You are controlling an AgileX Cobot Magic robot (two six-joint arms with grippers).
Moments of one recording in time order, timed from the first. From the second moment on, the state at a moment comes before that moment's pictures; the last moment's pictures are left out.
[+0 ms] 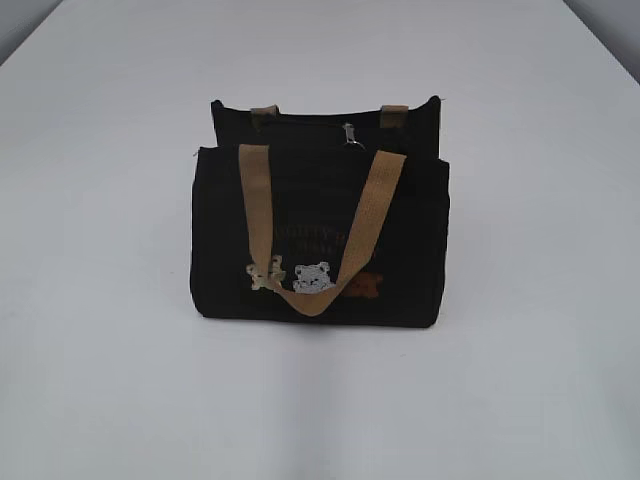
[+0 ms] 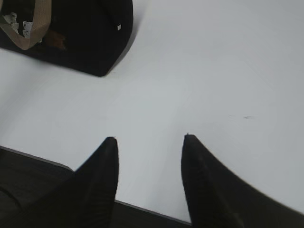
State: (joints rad) left arm -0.26 0.02 -0.53 0.00 1.06 0.06; right arm 0.20 0.00 -0.49 0.08 1.11 -0.12
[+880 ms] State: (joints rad) left arm -0.09 -0.01 -0.53 -0.08 1.06 0.14; right arm -0.01 -0.01 -0.49 0.11 1.10 -0.13
